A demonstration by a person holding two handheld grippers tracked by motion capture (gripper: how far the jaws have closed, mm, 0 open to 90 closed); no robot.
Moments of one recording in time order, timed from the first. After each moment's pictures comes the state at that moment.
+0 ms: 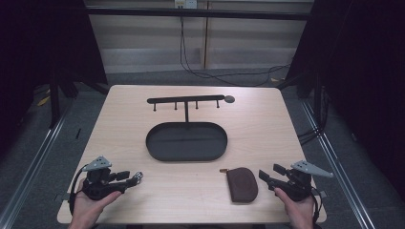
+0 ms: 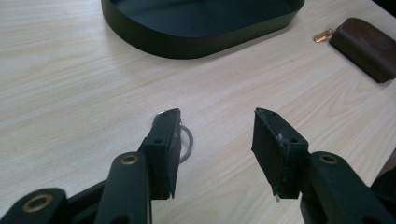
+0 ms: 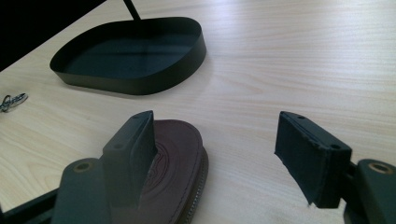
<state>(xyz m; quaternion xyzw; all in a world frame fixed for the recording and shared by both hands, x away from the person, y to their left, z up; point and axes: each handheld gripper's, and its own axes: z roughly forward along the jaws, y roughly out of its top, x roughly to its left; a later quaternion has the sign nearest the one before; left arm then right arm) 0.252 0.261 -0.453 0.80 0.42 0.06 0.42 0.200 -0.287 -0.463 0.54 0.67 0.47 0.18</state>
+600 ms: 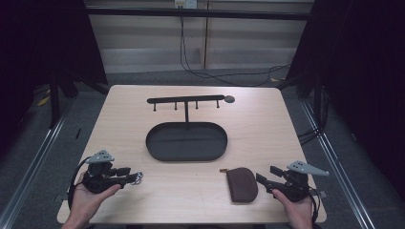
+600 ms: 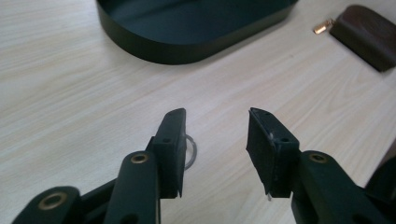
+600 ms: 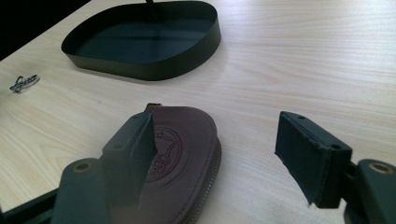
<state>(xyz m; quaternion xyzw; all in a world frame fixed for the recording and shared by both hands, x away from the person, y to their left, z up) 0.266 0.256 -0.437 0.83 0.40 0.04 0.39 0.201 -0.281 -0.465 0.53 0.69 0.46 0.16</state>
